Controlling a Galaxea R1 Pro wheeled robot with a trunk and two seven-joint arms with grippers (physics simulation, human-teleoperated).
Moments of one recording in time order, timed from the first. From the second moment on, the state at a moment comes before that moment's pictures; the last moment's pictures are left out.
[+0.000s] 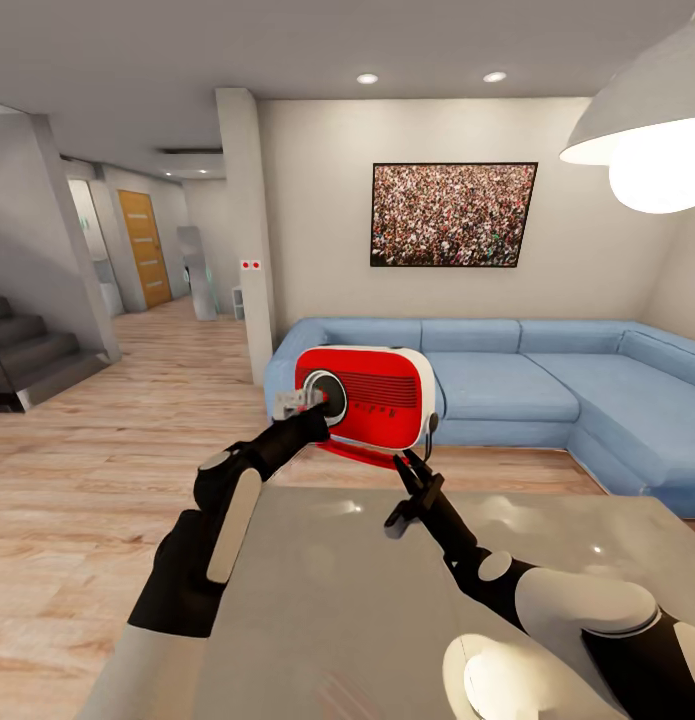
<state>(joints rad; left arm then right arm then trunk) -0.61 -0.17 -0.14 -1.45 0.31 0.54 -0.18 -0.94 -0.06 1.99 -0.24 0.21 0.92 -1.57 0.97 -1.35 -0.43</state>
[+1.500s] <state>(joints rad) -0.66 0.04 0.00 -0.96 0.30 0.48 -0.17 -0.94 -0.08 1.99 -0.24 -0.02 0.90 -1.54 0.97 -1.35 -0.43</state>
